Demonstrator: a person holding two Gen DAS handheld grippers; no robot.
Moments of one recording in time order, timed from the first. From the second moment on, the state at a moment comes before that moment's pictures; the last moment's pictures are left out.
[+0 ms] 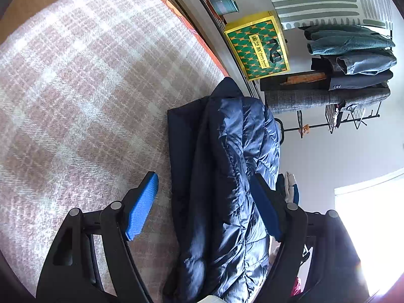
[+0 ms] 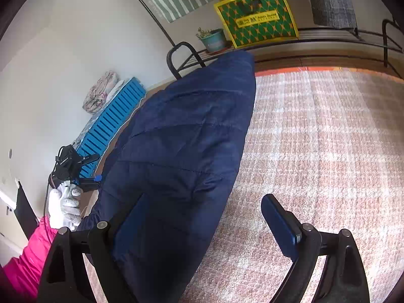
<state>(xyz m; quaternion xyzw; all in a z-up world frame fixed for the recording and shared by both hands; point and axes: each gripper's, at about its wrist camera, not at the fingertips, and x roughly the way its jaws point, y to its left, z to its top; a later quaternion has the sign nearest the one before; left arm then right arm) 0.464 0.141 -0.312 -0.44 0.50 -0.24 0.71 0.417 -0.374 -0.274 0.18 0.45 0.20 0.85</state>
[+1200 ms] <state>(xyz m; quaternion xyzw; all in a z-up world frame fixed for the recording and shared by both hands) 0.433 0.025 -0.240 -0.17 0.47 -0.21 0.84 0.403 -0.301 -0.241 0.04 0.48 0.15 0.86</state>
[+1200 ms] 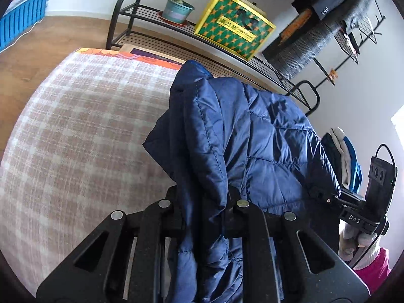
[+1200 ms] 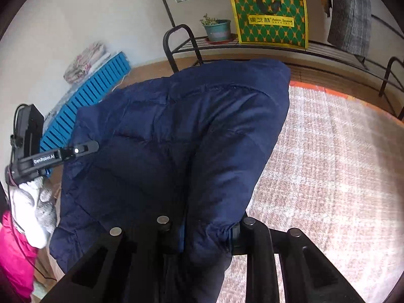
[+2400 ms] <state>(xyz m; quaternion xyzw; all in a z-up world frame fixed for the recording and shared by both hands) 0.259 -0.287 -0.105 -0.06 0.41 -0.39 0.82 0.180 -0.508 -0.087 -0.10 0.39 -0.03 0.92</state>
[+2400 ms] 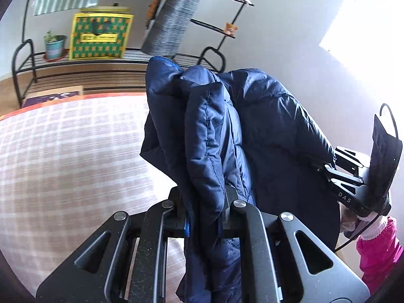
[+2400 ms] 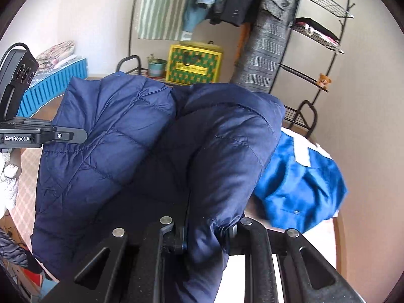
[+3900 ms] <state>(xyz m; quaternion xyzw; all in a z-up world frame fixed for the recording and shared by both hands) 0.445 -0.600 -0.138 0.00 0.37 -0.31 0.88 0.329 -0.818 -0.100 -0.08 0.35 -0.27 0.90</state>
